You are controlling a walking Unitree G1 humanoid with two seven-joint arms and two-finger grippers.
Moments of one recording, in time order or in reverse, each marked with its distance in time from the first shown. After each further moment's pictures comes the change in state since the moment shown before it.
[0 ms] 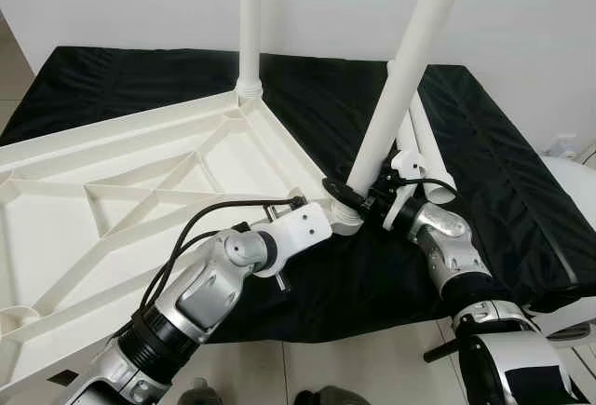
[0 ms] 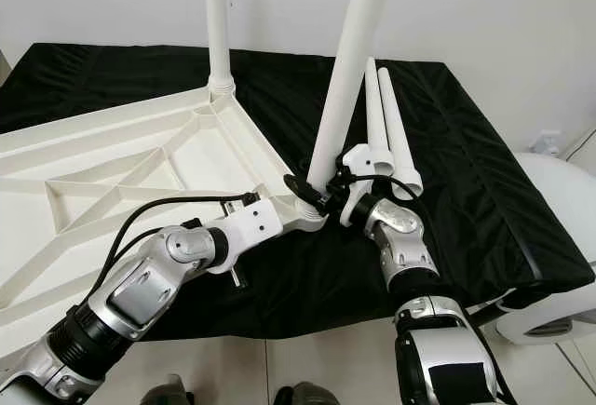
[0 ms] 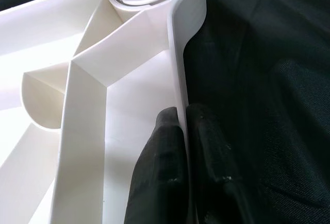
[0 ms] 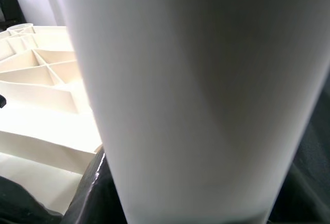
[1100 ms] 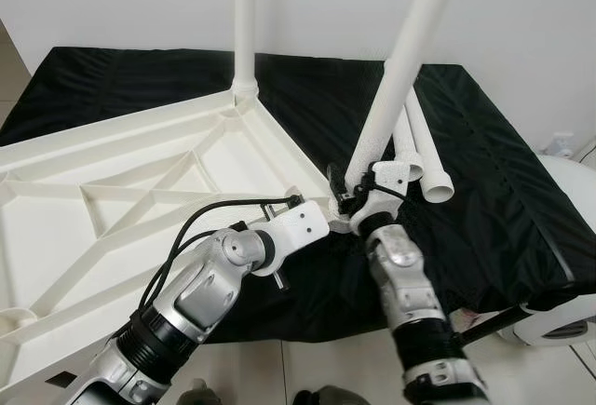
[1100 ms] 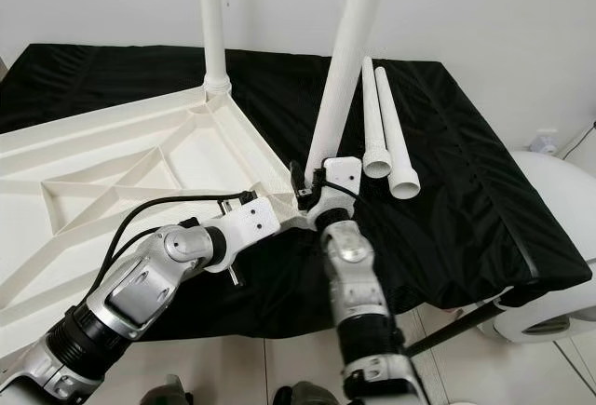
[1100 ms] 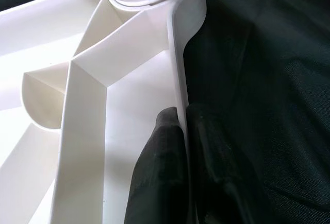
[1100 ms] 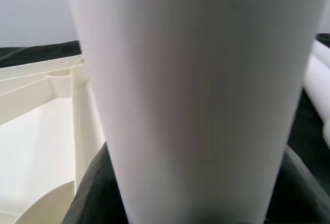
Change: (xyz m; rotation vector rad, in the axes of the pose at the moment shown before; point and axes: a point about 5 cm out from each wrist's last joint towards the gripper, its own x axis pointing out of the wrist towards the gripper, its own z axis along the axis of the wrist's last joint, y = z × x) left arm -0.001 0.002 -0.001 -0.012 -0.002 0.010; right arm 0.017 0.051 0.006 0.043 -0.049 -0.730
